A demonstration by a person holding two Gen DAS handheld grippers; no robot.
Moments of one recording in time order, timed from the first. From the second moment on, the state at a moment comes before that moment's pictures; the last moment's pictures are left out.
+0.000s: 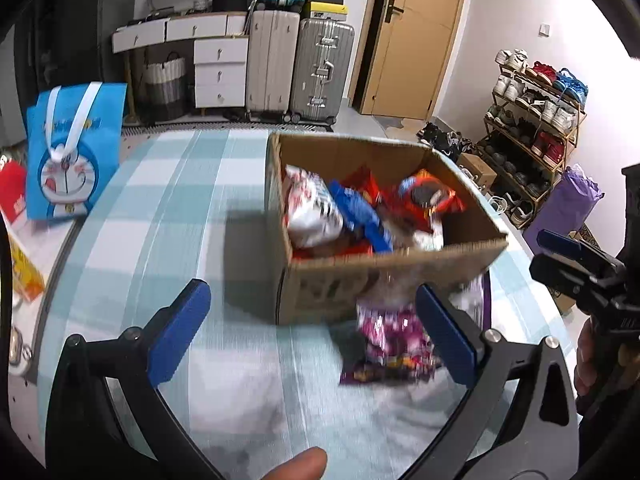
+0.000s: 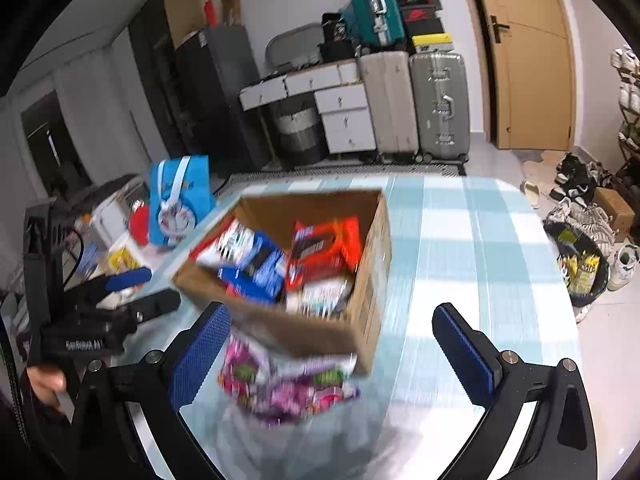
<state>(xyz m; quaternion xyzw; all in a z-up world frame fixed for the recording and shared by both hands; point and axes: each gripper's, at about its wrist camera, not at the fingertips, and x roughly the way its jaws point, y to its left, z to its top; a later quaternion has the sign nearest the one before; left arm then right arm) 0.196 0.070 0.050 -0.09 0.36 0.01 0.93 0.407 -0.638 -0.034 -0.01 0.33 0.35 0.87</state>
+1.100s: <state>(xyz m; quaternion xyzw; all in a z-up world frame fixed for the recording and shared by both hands) 0.212 0.008 -0.018 -0.10 0.45 -0.05 0.88 0.388 -0.645 -0.108 -0.05 0.42 0.33 0.85</state>
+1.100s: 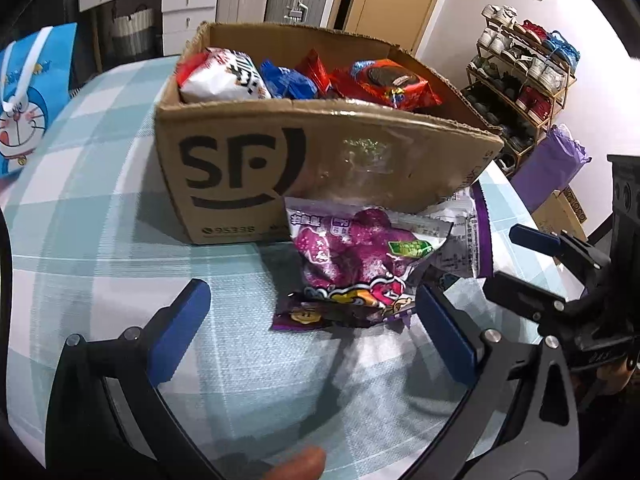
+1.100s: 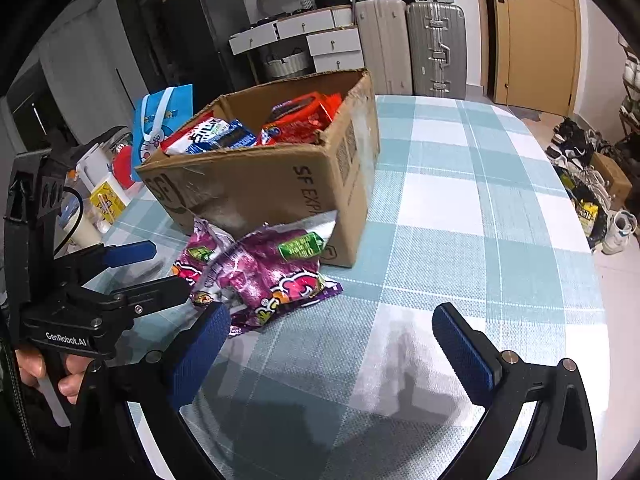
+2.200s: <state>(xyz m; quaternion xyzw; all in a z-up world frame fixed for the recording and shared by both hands) 0.249 -0.021 -0.043 -0.13 0.44 -0.09 0.88 0.407 -0.618 -0.126 -0.07 0.45 0.36 0.82</state>
